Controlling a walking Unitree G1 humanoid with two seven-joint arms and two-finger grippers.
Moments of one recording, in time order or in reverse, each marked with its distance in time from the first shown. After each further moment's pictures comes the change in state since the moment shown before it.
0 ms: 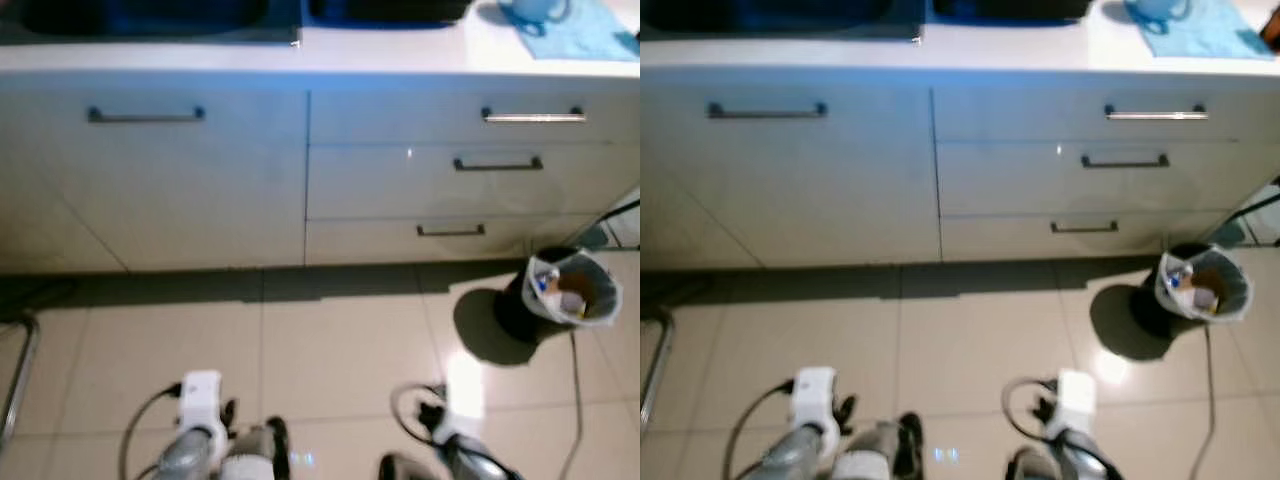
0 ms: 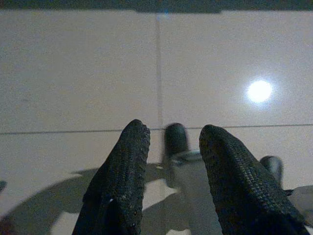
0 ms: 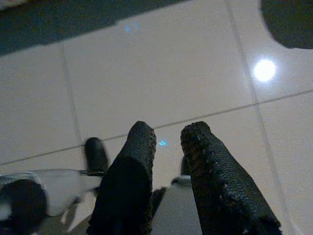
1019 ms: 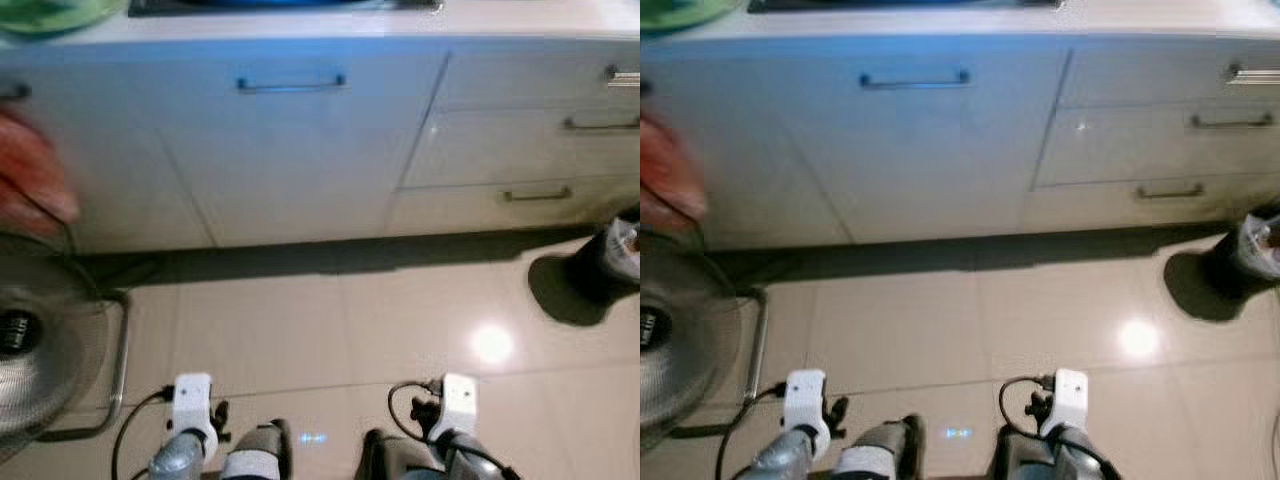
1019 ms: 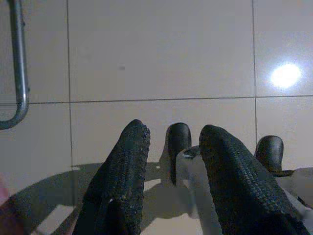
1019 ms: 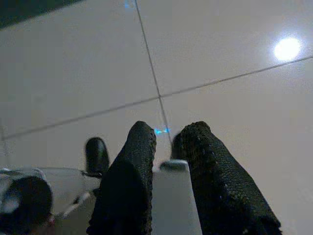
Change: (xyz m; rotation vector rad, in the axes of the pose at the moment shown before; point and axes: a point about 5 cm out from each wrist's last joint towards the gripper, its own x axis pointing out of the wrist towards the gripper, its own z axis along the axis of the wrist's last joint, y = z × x) left arm -0.001 0.000 -0.003 -0.003 0.001 0.000; right arm -0.001 -0.003 -0.002 -0.010 0.007 0.001
